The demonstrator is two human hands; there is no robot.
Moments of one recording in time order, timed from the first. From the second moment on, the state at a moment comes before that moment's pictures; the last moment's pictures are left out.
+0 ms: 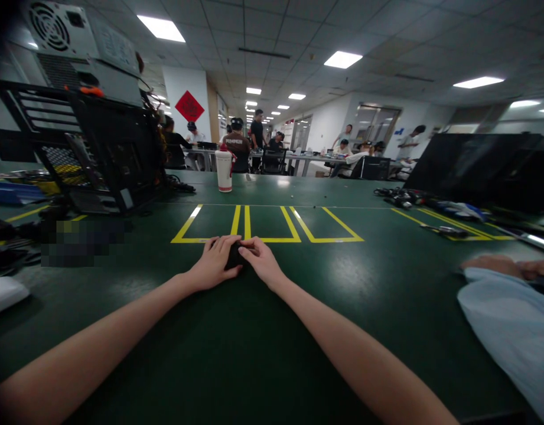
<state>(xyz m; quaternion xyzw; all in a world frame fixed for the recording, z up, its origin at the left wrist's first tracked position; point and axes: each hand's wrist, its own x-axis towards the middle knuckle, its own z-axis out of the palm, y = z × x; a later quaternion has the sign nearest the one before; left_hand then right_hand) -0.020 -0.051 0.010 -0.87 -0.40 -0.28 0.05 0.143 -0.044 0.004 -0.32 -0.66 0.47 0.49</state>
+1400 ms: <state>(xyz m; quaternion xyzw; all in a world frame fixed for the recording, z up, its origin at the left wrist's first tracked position) -0.019 -0.050 0.010 -0.87 -0.42 -0.28 0.05 0.145 -0.043 0.002 -0.32 -0.64 0.52 0.46</state>
